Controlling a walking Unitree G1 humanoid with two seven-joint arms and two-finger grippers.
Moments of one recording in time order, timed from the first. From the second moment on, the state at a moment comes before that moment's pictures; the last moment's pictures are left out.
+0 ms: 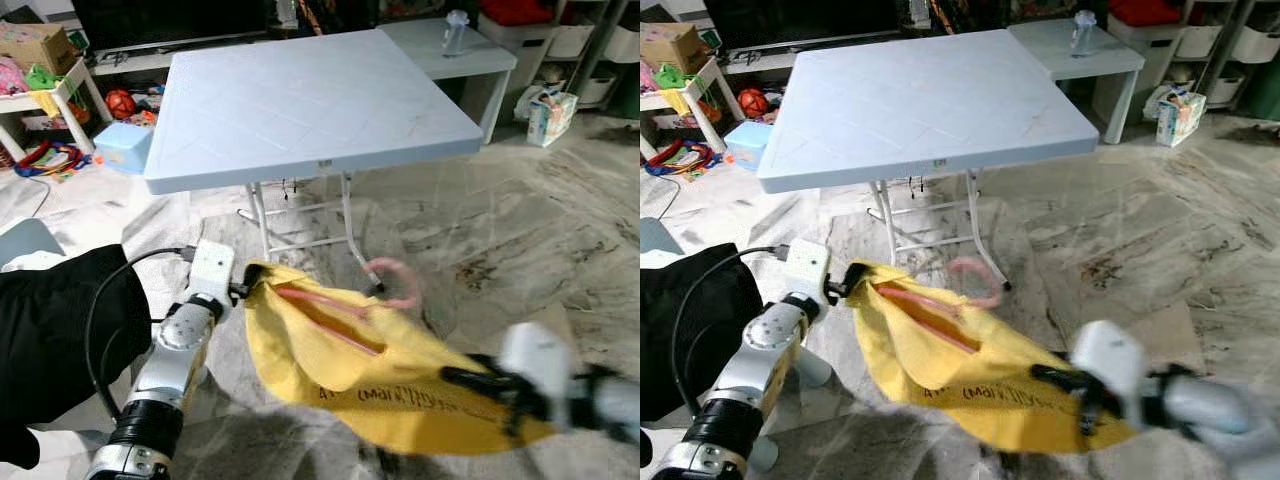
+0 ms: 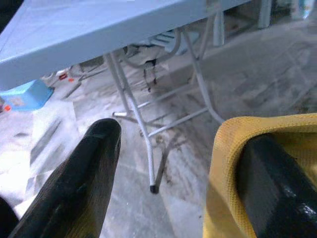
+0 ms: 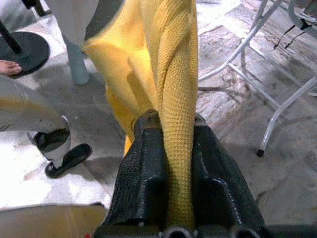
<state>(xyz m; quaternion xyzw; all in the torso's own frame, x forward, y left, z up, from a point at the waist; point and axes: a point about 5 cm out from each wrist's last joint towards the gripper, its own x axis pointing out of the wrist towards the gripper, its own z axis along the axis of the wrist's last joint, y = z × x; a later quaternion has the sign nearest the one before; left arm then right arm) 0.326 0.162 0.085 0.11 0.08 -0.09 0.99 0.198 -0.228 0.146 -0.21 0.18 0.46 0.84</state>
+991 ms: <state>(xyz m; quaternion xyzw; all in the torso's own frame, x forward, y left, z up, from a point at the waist) 0.287 0.084 0.083 -0.02 0.08 -0.34 0.94 0.255 -0.221 0.152 -0.17 0.10 0.28 0.94</state>
